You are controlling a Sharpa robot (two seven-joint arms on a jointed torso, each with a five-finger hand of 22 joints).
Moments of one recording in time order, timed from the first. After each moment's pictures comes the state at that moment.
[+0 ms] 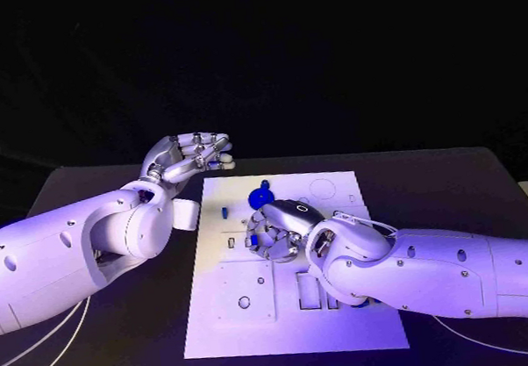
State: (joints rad) left arm 1.28 -0.87 -0.06 1.54 -0.03 -0.37 0.43; left_hand 1.52 -0.18 0.32 0.27 0.22 0.90 0.21 0.26 0.19 1.12 0.15 0.08 0.07 1.05 0.10 0.38 0.36 0.17 0.94 0.20 0.43 0.18; right arm 1.15 -0.52 -0.15 1.53 -1.46 -0.49 -0.27; right_hand 1.26 -0.14 0.56 0.05 0.15 0.94 0.12 0.31 0.49 1.47 0.04 1.44 1.31 1.46 -0.02 1.56 1.31 0.01 1.47 0.09 1.57 1.31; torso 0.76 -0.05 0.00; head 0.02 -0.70
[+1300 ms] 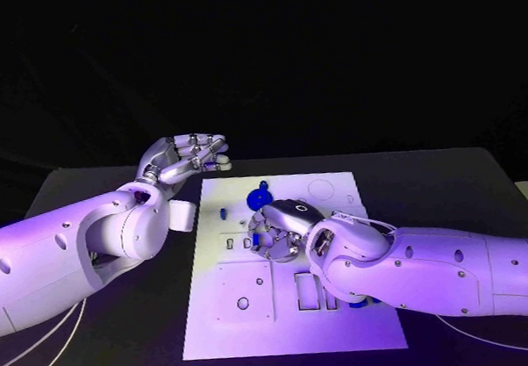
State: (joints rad) left arm 1.28 -0.88 -0.06 1.54 -0.03 -0.37 0.43; left_hand 1.52 -0.18 0.33 0.27 0.22 0.90 0.21 0.26 0.19 1.12 0.15 0.08 0.07 1.05 0.10 0.38 0.36 0.17 0.94 0.20 0.43 0.18; right arm 1.15 -0.52 -0.14 1.50 -1.50 -0.48 -0.27; right_hand 1.23 -0.17 0.55 0.06 0.13 0.91 0.14 0.28 0.52 1.46 0.05 1.41 1.31 1.46 -0.02 1.55 1.31 0.01 1.47 0.09 1.57 1.31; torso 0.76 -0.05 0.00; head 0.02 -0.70
